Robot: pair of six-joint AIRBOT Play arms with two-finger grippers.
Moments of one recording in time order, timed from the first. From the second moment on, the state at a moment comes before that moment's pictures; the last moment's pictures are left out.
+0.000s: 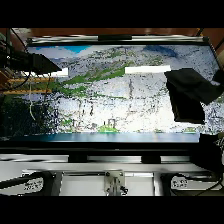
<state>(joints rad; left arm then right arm) 0.05 -1.38 1.75 0.73 -1.48 -1.22 -0.34 -1.52 1.80 1.40 -1.62 -1.41</state>
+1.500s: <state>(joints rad) -0.16 -1.51 1.75 1.51 -1.49 -1.50 0.04 -1.53 1.83 1.61 -1.51 -1.37</state>
